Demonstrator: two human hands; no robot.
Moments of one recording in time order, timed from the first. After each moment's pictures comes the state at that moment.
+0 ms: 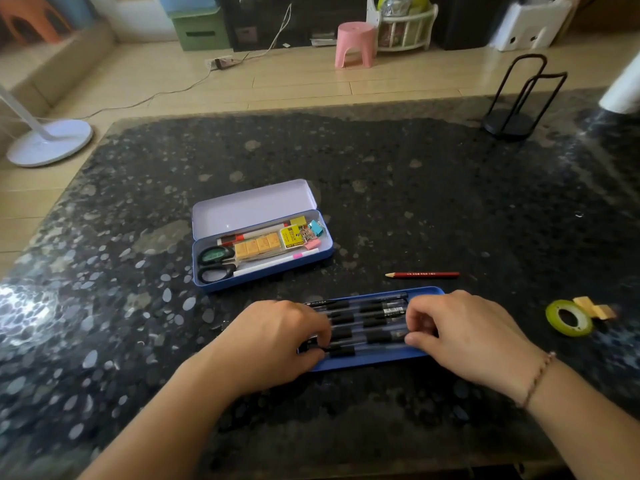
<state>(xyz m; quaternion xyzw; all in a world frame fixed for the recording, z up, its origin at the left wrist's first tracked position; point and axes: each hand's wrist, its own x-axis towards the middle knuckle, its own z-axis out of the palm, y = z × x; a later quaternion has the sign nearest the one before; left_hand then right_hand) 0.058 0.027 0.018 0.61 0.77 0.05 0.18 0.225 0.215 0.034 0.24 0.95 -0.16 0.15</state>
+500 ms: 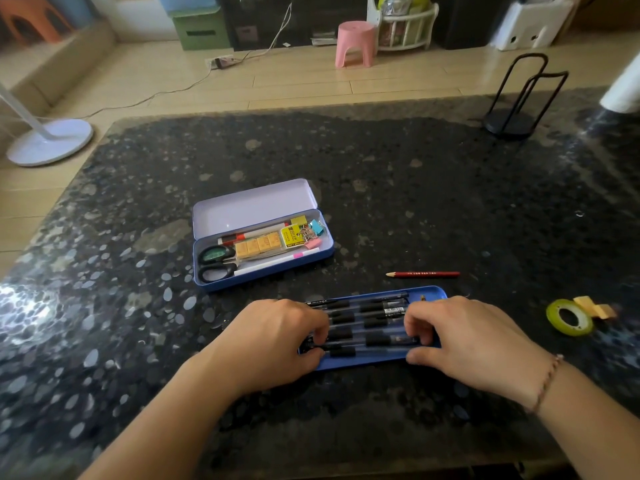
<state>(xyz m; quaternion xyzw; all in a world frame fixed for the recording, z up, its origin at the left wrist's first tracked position) 0.057 0.027 0.016 0.60 0.78 0.03 0.17 0.228 0.216 0.035 0.19 0.95 -0.16 0.19</state>
